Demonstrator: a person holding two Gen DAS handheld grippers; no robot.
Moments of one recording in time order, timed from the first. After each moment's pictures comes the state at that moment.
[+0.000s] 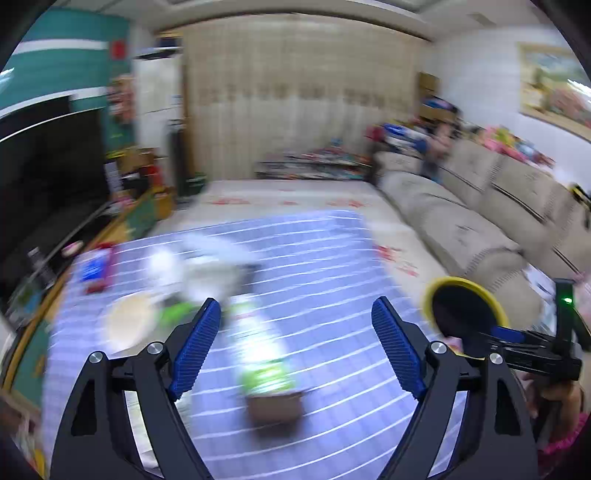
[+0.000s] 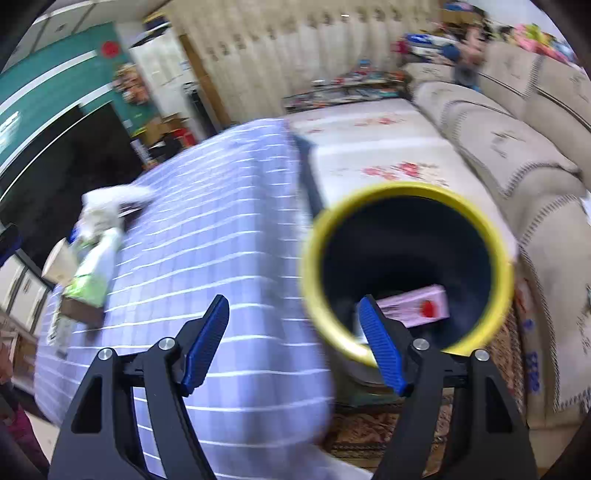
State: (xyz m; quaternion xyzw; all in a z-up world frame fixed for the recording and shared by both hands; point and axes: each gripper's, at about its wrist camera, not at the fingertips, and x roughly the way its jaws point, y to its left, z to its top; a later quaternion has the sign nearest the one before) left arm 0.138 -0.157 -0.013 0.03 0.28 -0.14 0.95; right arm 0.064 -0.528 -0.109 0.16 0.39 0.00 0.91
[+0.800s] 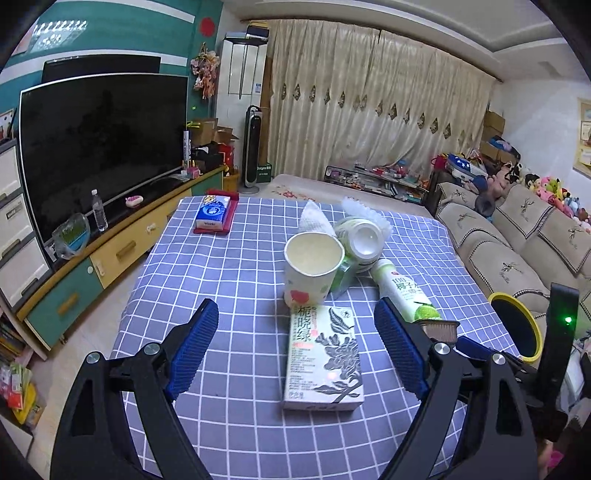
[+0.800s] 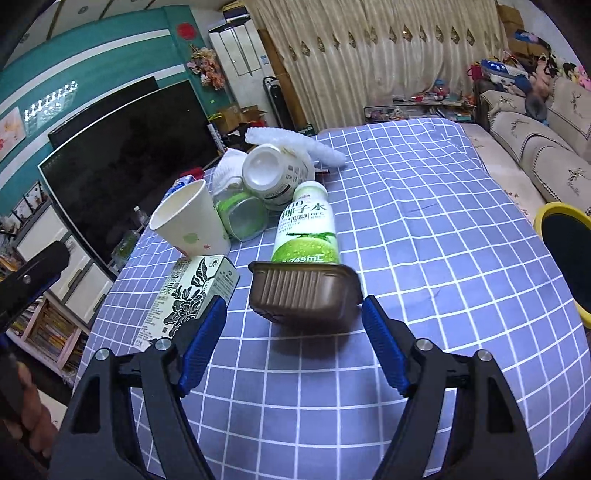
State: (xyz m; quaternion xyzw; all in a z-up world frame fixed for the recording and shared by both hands) left arm 0.101 0.005 -0.051 -0.04 0.29 -0.06 0.95; right arm 0.102 -0.265 -0.101 0.14 0.36 0.08 0.92
